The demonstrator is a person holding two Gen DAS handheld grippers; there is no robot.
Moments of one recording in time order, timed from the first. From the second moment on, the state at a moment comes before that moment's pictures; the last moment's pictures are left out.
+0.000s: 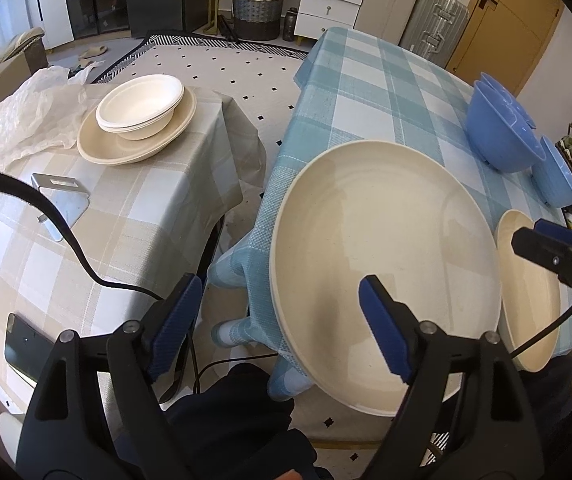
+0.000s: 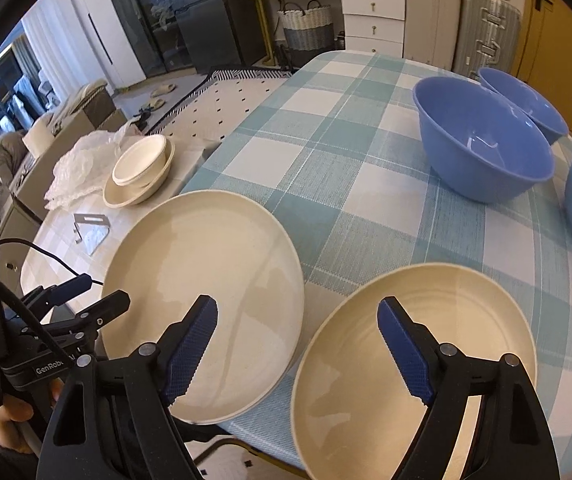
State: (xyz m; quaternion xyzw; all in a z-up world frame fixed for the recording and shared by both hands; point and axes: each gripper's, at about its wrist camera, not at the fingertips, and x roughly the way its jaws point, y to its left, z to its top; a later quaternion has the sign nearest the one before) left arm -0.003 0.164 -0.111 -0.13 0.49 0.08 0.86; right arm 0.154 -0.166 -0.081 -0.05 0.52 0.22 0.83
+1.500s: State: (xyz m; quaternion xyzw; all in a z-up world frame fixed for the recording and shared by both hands) left arm 0.018 0.158 -0.128 -0.13 0.52 0.06 0.84; right arm 0.198 -0.120 -0.136 -0.11 0.59 0.29 0.75
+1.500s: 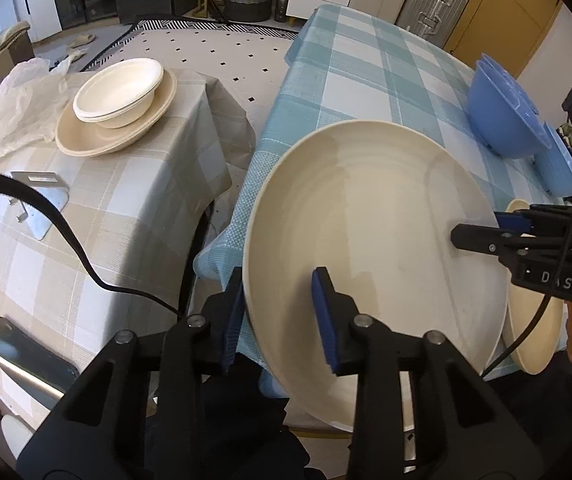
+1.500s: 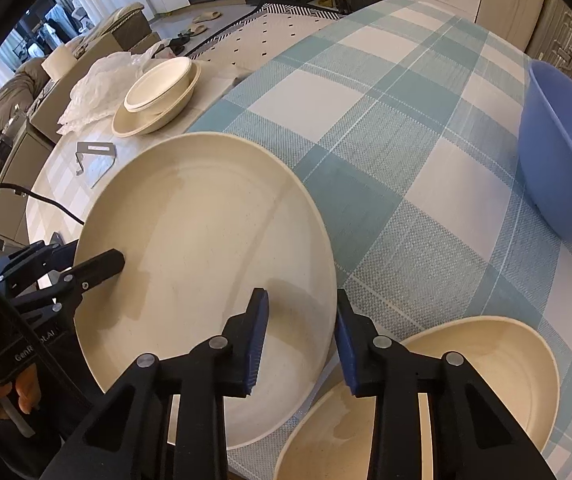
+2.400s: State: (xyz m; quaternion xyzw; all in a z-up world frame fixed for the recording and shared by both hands) left arm 0.015 0.166 -0.126 -0.14 0.51 0.07 0.85; right arm 0.196 -0.129 -0.131 -0.08 0.58 0.28 0.76
